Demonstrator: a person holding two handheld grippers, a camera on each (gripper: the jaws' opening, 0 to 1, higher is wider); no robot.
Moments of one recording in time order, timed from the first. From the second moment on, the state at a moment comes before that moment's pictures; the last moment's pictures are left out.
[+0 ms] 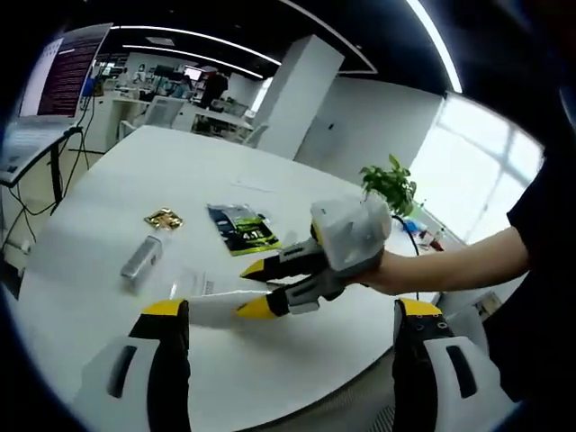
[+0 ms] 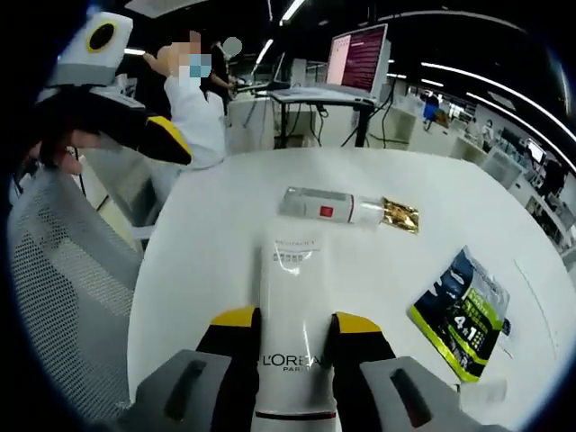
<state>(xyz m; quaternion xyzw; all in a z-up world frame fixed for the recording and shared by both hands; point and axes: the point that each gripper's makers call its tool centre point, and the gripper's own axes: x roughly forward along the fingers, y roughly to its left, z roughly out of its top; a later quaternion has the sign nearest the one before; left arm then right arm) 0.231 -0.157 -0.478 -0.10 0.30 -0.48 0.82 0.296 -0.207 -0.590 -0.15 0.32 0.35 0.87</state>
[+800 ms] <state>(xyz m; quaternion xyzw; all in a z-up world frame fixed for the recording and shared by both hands) 0.266 -0.158 -0.444 -0.22 0.26 -0.42 0.84 0.245 -0.189 -0.463 -0.08 0.18 0.34 0.92</state>
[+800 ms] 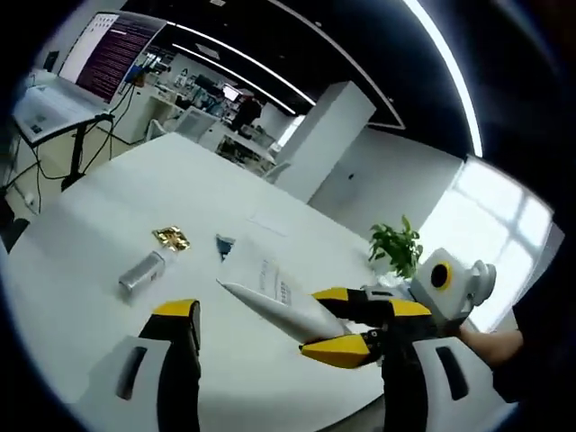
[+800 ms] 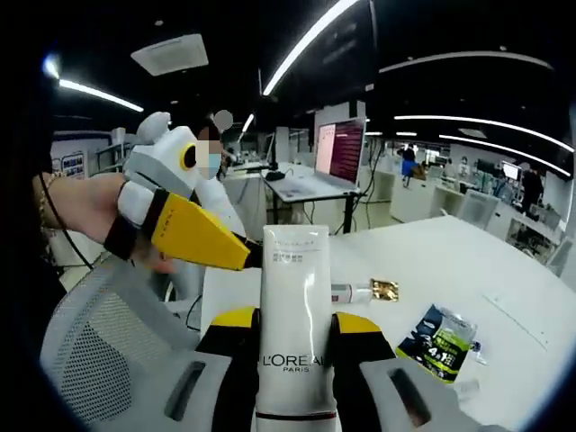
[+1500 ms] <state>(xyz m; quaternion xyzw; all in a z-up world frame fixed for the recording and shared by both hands) 0.258 -0.187 -0.407 -0.17 0.20 -0.47 0.84 0.228 -0.194 -0.426 -0.07 0.13 0.32 0.94</state>
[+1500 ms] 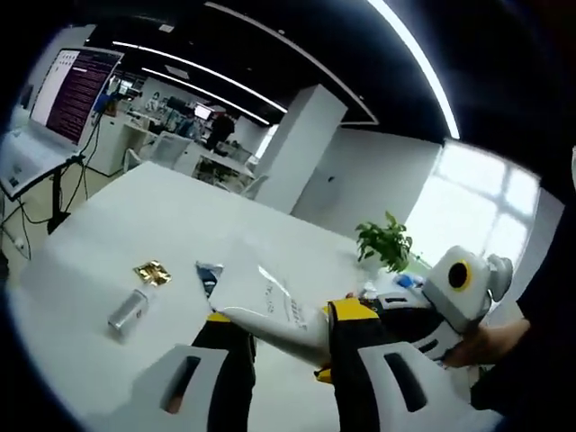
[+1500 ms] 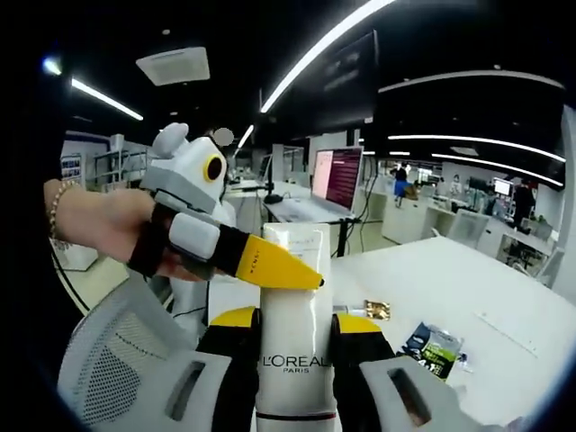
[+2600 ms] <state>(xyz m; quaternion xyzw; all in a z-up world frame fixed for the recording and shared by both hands) 0.143 -0.272 -0.344 0.09 0.13 -0.74 0.65 0.151 -0.253 -0.389 0.02 0.11 0.42 0.90</state>
